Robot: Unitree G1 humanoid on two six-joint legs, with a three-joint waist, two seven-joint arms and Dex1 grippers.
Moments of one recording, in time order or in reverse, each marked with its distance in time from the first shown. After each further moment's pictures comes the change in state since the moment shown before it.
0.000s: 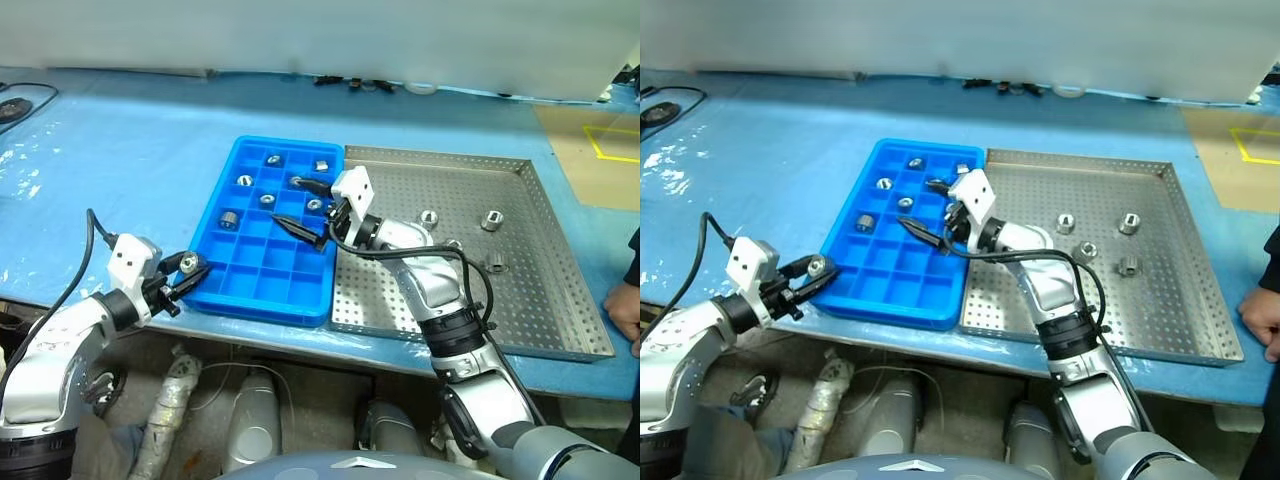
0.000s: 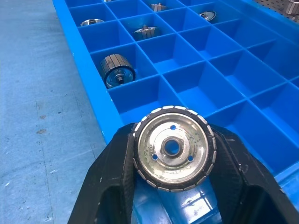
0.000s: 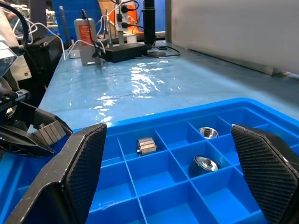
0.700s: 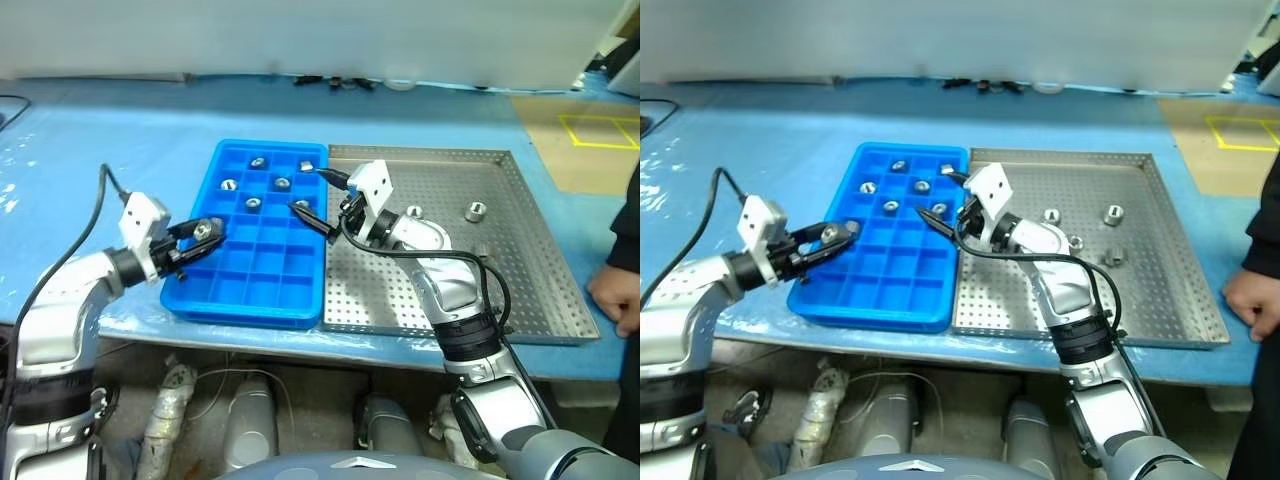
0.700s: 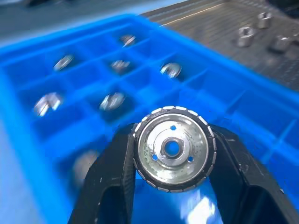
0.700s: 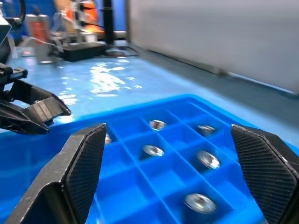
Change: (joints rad) left arm -0.169 0.002 0.053 0.037 0.037 0.073 -0.153; right arm -0.002 -0.036 -0.014 -0.047 -0.003 0.002 -0.056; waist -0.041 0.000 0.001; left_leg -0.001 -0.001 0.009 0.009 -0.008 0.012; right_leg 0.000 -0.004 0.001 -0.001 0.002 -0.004
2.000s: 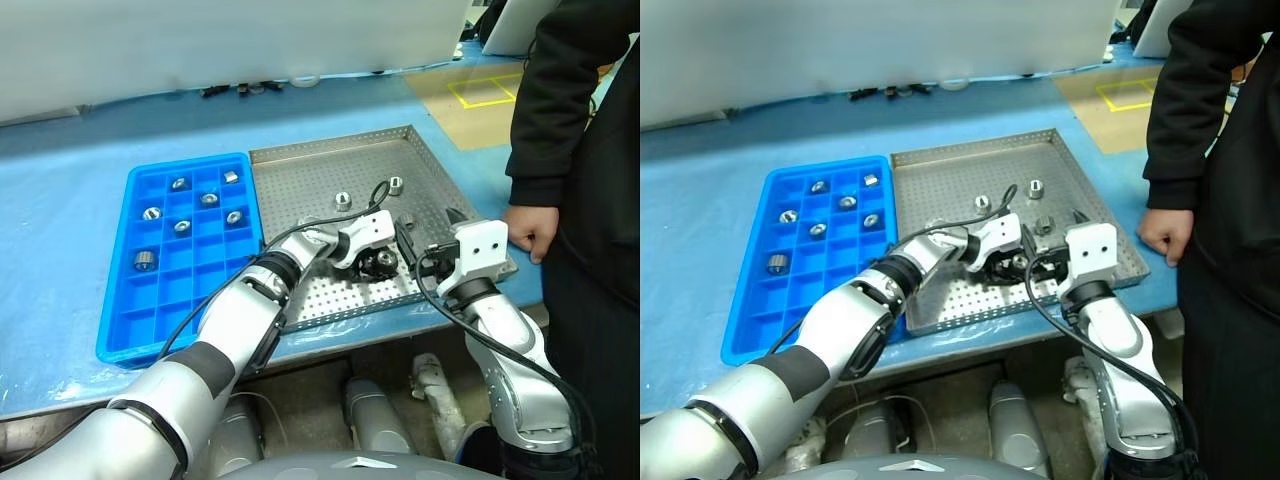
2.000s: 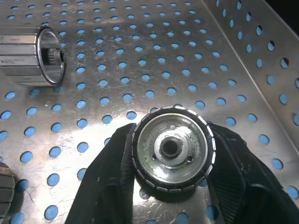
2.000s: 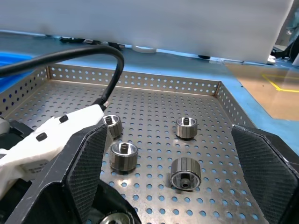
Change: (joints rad) left arm -1.016 -0.690 -0.584 1.598 0.560 -0.722 -0.071; right arm 0.598 -0.067 -0.195 -0.665 -0.107 0.213 -0.509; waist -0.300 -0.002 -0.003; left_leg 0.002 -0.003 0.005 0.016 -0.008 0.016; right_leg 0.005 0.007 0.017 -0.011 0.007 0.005
